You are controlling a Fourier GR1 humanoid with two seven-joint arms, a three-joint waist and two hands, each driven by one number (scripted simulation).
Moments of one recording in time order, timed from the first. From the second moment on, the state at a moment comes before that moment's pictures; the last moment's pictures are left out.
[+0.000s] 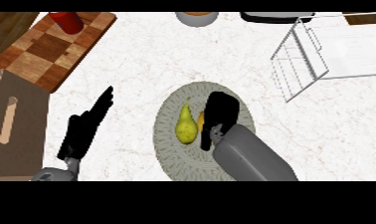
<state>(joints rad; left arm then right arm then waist) -0.05 0.30 -0.20 -1.33 0.08 0.04 0.02 -0.57 -0.02 0.66 -1.09 0.73 0.06 1.15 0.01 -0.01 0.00</state>
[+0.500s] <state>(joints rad) -0.03 0.30 -0.16 -1.34 0.08 0.05 0.03 -0.45 -0.29 0.60 -1.24 0.73 0.04 0.95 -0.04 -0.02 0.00</state>
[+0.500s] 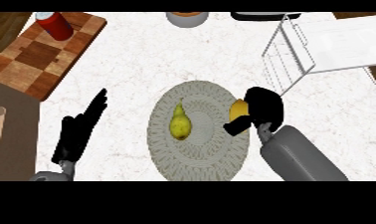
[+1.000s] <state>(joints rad) 0.04 0.30 -0.15 -1.37 0.08 0.07 0.02 -0.19 -0.85 0.26 -1.38 0.46 0.00 0.36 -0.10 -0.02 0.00</state>
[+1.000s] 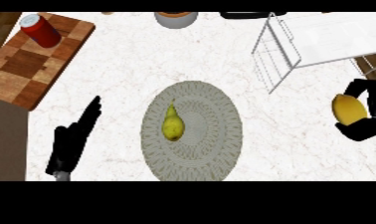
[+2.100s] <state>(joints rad) -0.06 0.27 -0.16 -1.35 0.04 0.01 0.05 -0.34 -1.19 -0.32 -1.12 0.10 0.12 0.03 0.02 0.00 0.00</state>
